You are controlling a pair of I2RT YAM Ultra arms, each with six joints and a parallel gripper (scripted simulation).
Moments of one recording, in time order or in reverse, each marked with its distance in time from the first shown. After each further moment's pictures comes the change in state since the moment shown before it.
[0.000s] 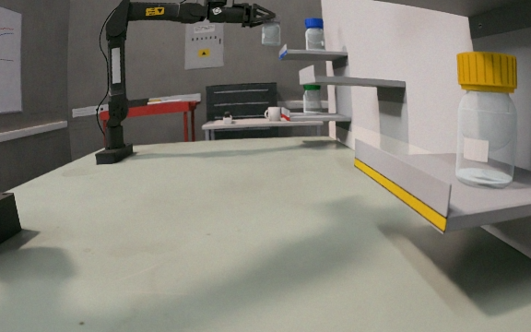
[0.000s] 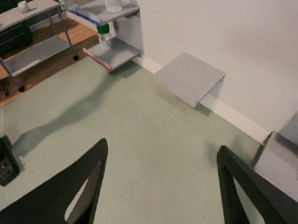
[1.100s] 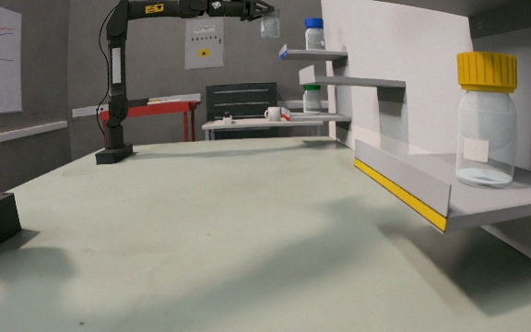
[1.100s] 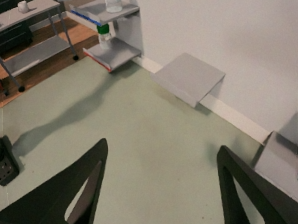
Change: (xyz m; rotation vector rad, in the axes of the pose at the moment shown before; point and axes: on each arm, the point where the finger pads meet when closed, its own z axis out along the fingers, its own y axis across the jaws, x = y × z) left arm -0.027 0.009 -0.004 -0.045 -0.024 0.004; right arm 0.000 0.000 0.000 0.000 0.000 0.000
